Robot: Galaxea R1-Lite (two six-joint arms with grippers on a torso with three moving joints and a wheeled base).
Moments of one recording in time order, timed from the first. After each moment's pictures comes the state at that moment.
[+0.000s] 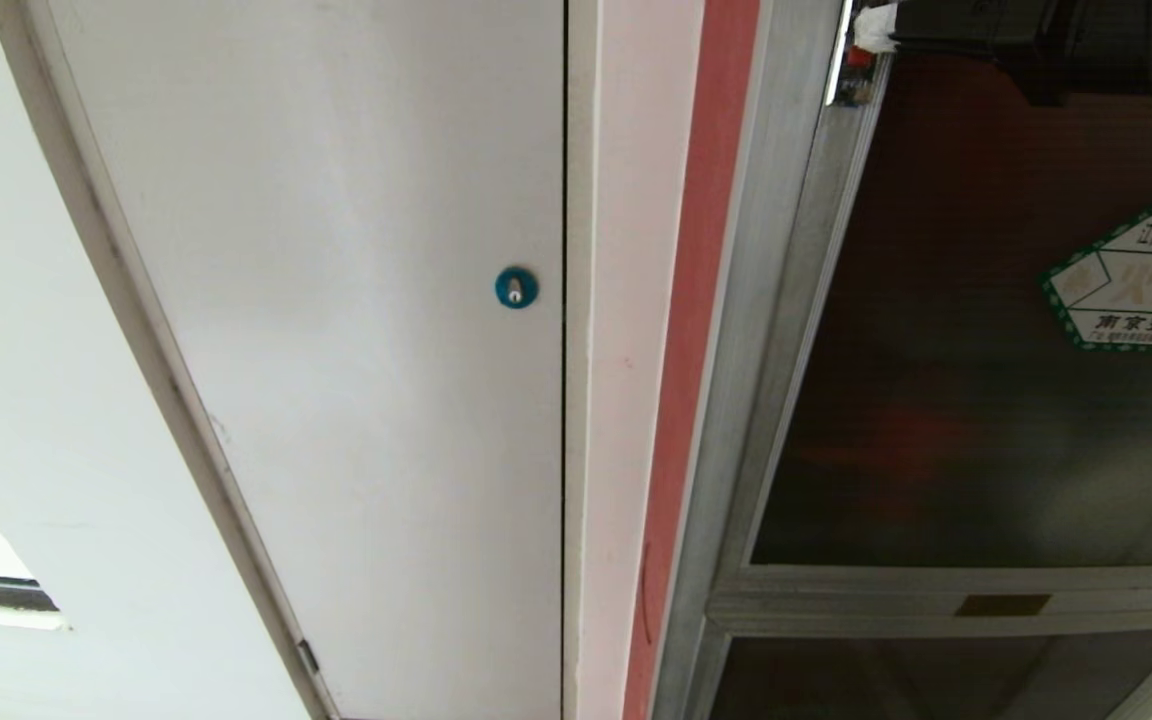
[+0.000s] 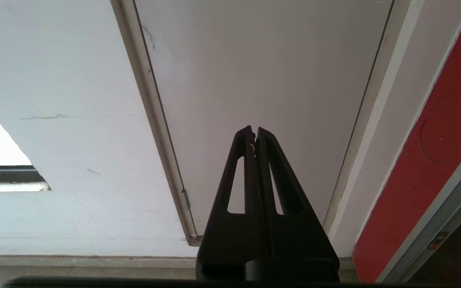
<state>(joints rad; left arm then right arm) 0.01 0.00 0.00 -0.01 -0.03 0.04 0.31 1.57 -1.80 0.20 0.29 0.22</state>
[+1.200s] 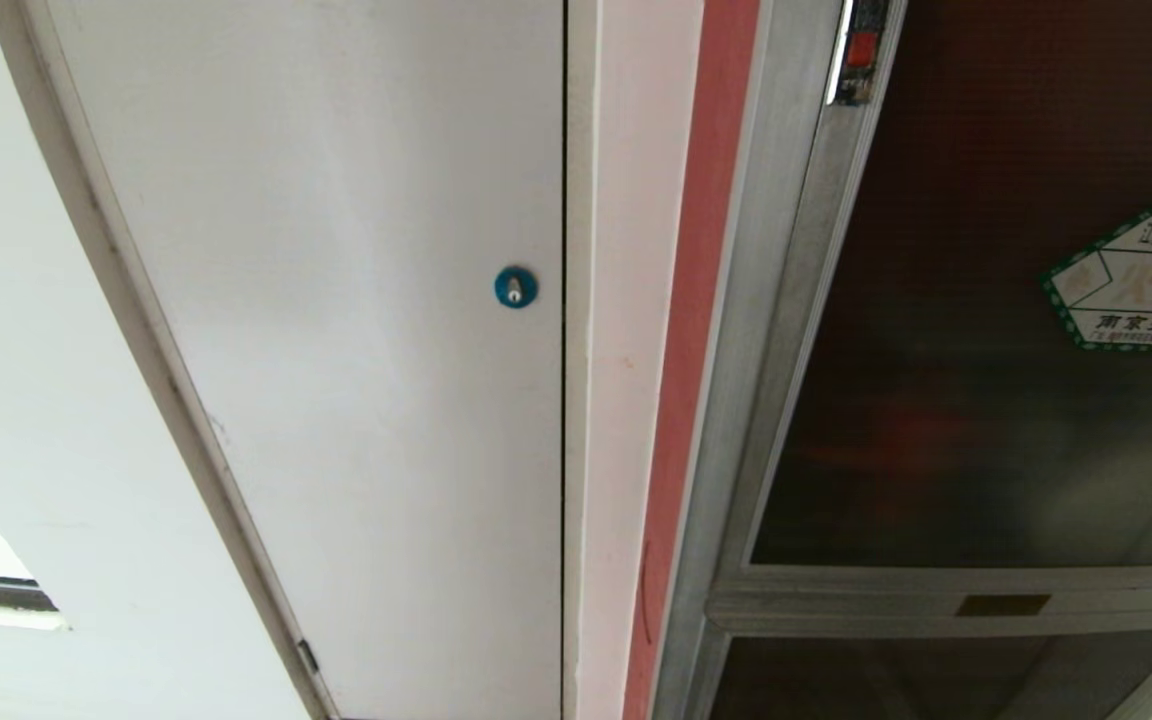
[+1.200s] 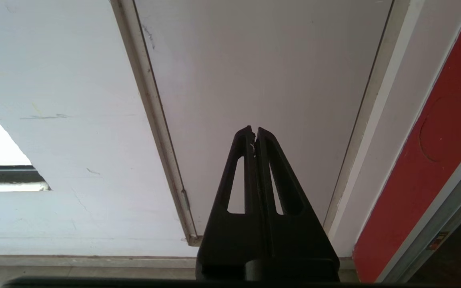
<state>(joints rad) 0.01 0.00 0.00 -0.01 -0.03 0.03 0.35 1.33 -1.68 0.20 0.27 0.22</state>
